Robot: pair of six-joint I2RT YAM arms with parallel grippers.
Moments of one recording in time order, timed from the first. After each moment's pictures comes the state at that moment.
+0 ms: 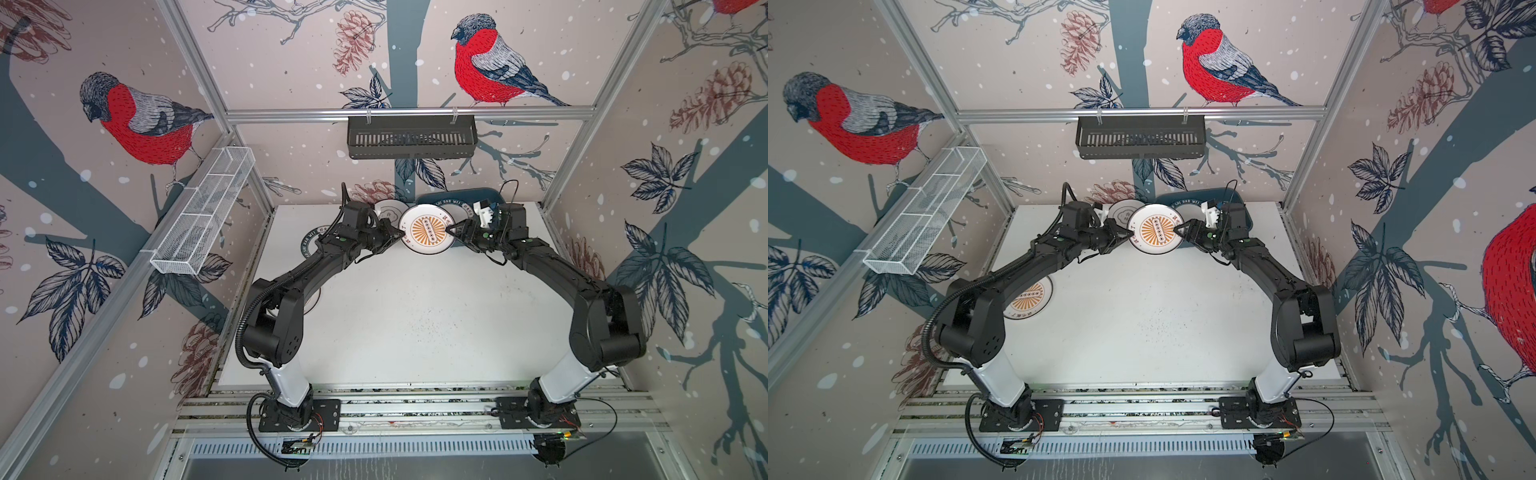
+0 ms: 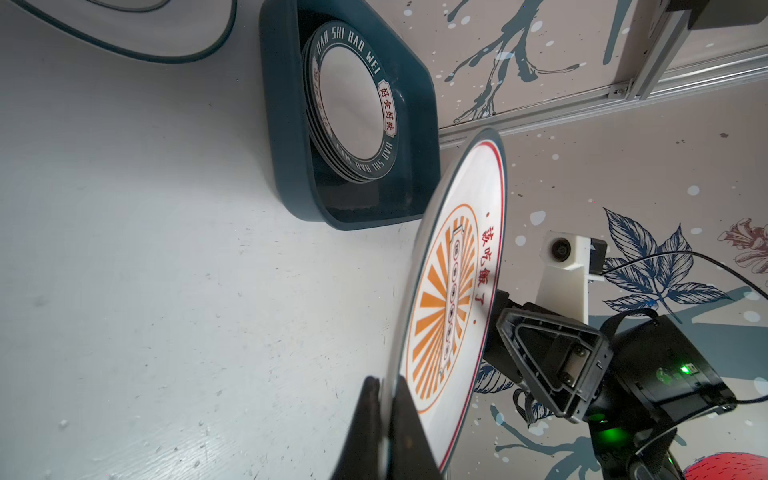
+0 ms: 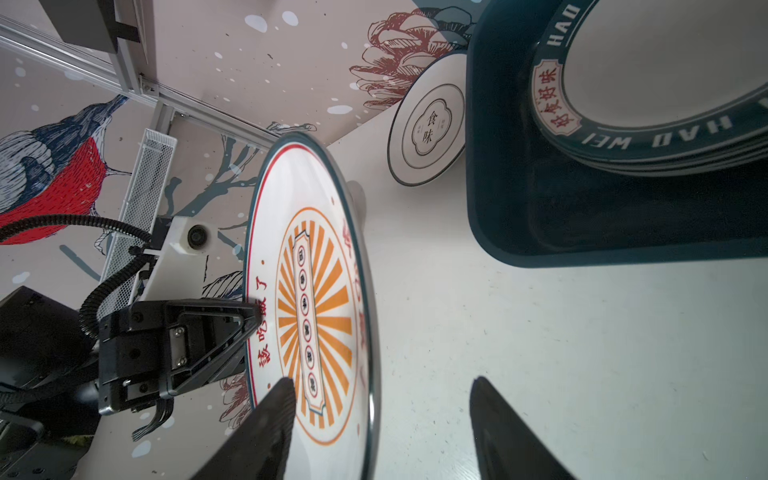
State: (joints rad) left arm -0.38 1.76 1.33 -0.08 0.58 -0.97; right arm 0.20 1.66 1.18 -0.07 -0.71 0.65
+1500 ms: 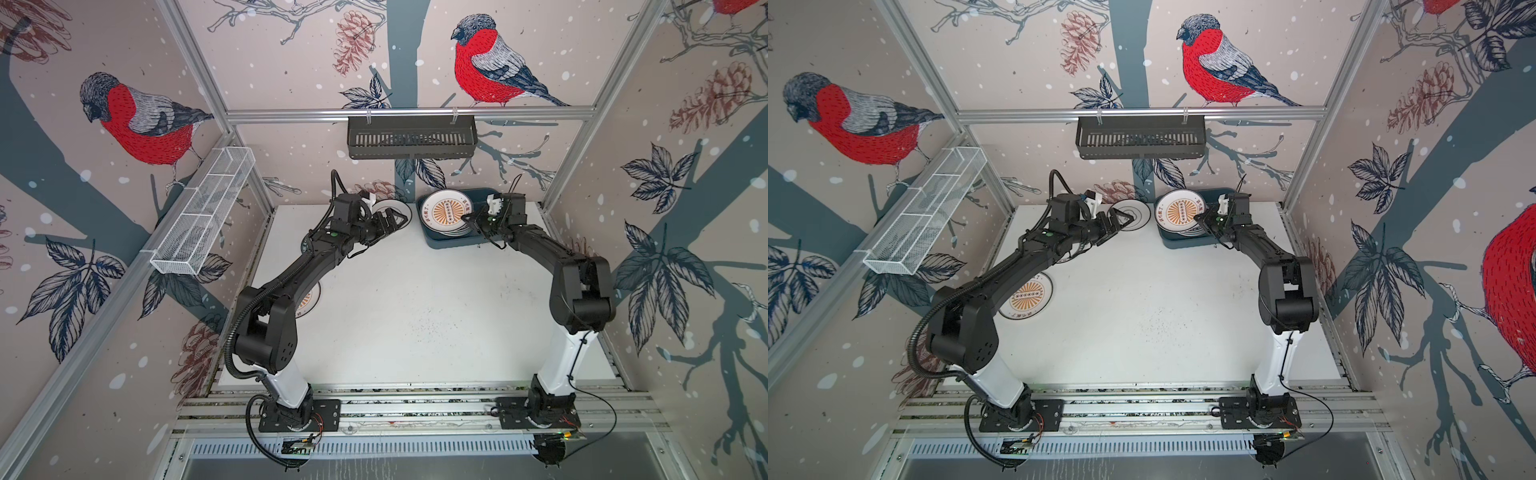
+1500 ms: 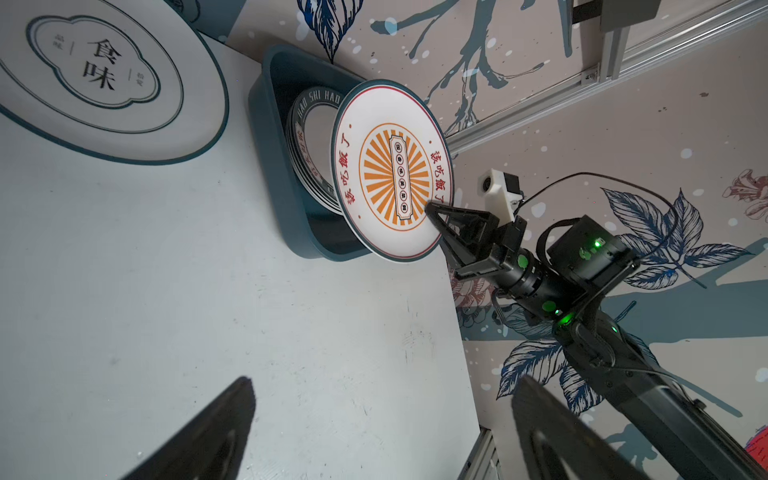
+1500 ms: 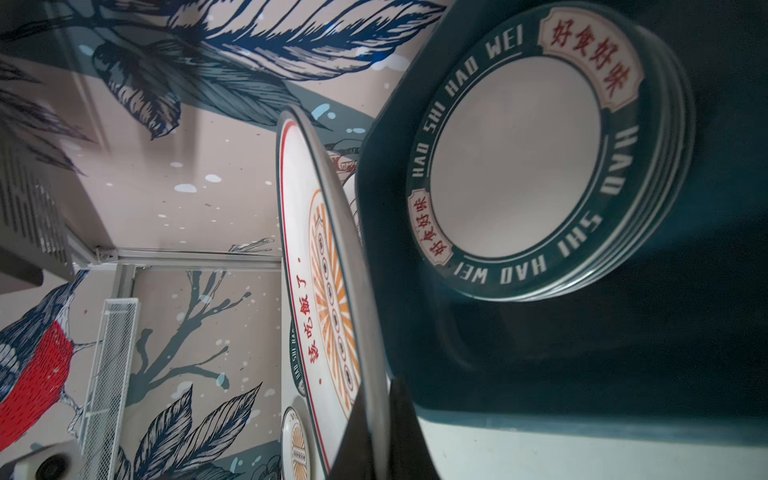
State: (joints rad) left arm -0.35 1.69 1.37 -0.15 0.55 -0.75; right arm 0.10 1.99 1.48 -0.05 -0.58 0.85
